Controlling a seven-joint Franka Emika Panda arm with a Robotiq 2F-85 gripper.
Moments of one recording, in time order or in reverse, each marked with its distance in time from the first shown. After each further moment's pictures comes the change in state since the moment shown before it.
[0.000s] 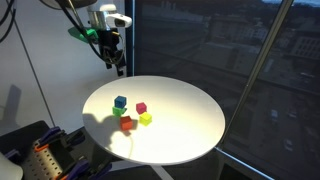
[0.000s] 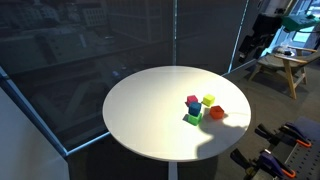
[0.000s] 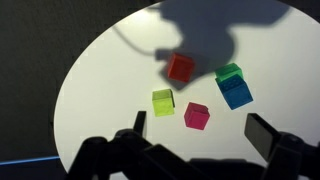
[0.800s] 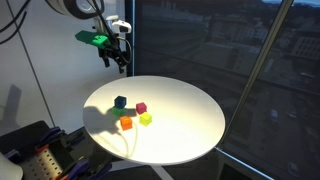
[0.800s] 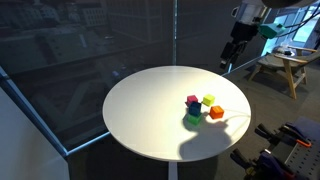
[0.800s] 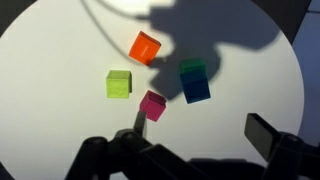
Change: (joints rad) arm 0.126 0.166 -0.001 0.084 0.105 0.092 -0.192
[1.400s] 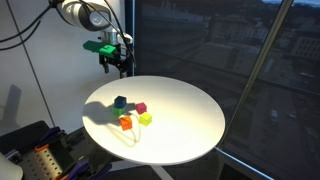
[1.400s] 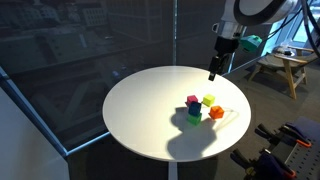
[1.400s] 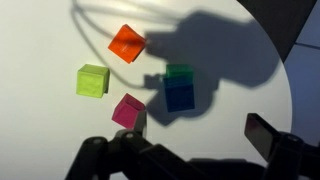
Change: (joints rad) arm 0.039 0.196 0.035 0.095 0.026 0.022 -0.100
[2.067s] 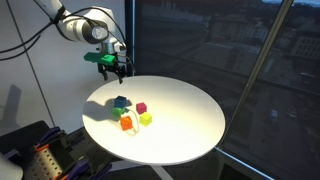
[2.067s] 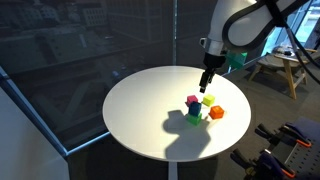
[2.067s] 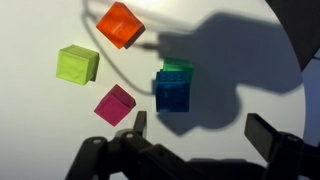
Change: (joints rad) arm 0.007 0.138 0.080 0.005 -0.116 0.161 0.058
